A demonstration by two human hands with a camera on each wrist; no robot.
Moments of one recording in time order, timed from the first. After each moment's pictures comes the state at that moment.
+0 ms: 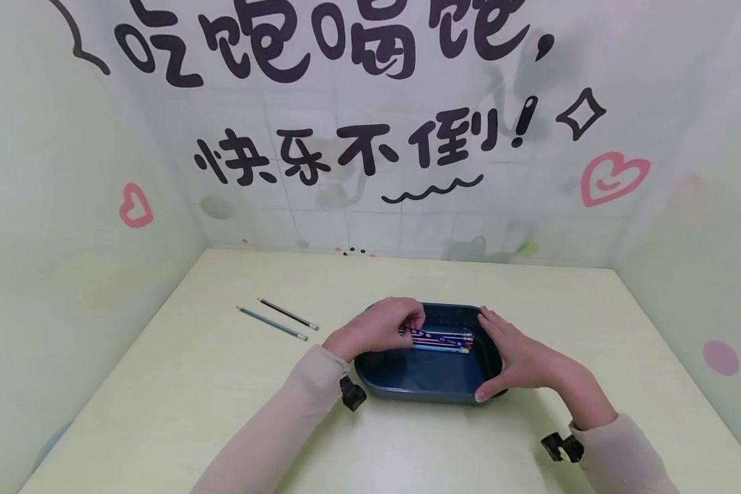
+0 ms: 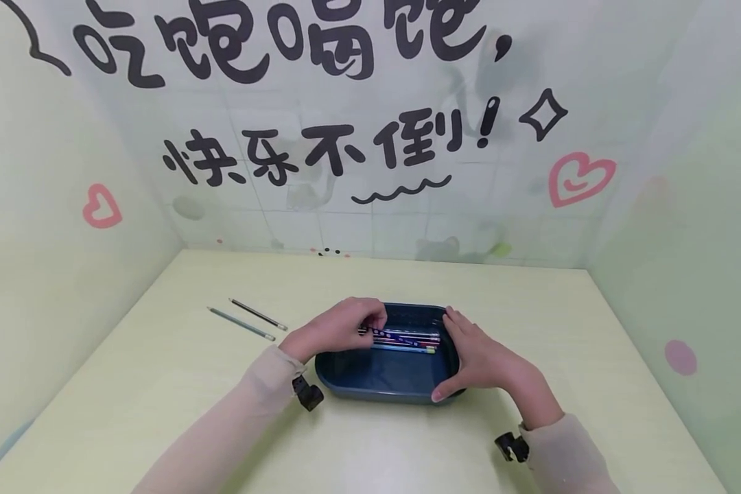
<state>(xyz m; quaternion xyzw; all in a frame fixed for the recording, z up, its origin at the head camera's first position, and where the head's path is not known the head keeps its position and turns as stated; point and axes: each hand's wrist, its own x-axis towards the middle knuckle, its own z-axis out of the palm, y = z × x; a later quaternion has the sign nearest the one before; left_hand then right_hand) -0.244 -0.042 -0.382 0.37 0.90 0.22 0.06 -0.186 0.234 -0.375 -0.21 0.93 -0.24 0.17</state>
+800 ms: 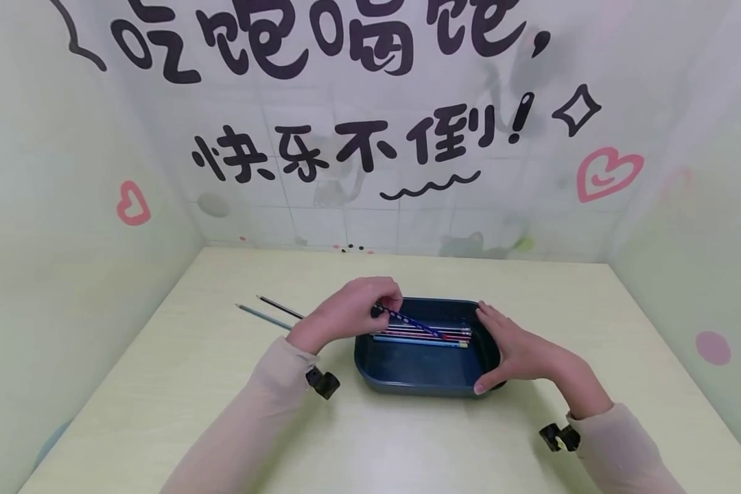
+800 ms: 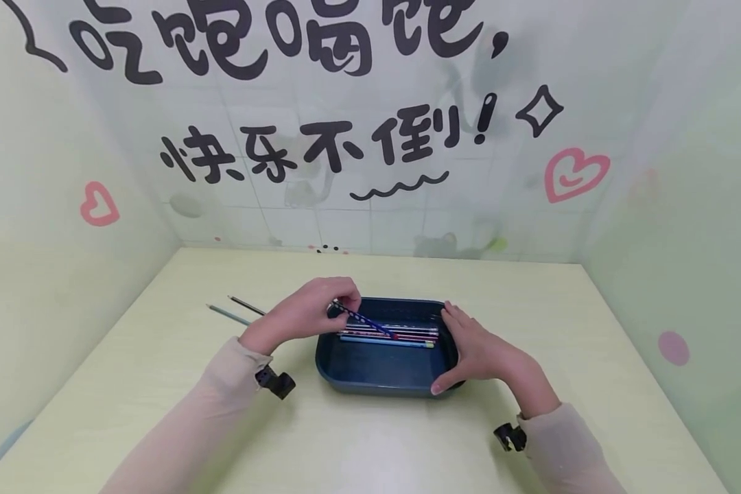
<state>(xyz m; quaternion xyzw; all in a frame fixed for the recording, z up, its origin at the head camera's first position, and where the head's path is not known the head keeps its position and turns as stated) -0.232 -0.082 -0.342 0.42 0.88 0.22 -0.03 -0.185 0.233 -0.370 -0.21 0.93 -0.24 0.19</state>
